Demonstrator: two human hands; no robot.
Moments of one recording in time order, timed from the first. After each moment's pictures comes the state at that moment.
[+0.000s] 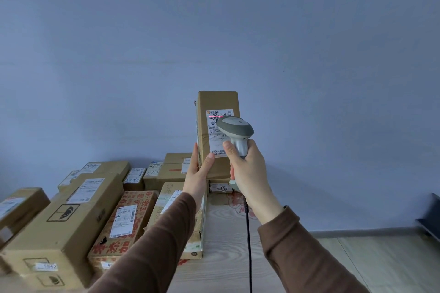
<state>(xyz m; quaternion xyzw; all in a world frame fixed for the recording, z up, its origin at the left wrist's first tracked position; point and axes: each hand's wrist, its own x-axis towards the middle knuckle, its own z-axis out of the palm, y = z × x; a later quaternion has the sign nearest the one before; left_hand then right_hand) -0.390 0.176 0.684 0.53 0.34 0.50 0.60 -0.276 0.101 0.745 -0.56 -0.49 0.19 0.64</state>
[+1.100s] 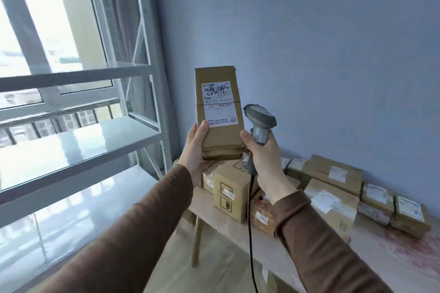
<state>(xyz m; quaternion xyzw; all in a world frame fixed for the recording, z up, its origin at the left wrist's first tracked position) -0.788 0.007 0.773 0.35 0.50 0.67 0.42 -0.627 0.058 0.772 -0.31 -0.54 0.54 0.57</state>
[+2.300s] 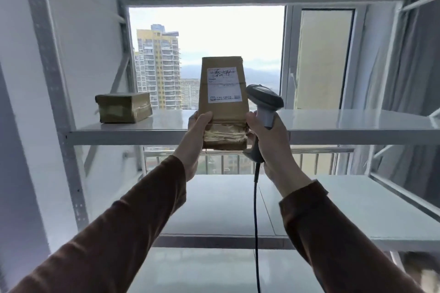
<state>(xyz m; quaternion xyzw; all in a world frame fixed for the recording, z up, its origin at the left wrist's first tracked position) -1.436 -0.403 0.919 0.26 0.61 0.75 0.00 -1.381 -0.242 0.918 0.03 -0.62 0.70 0.34</state>
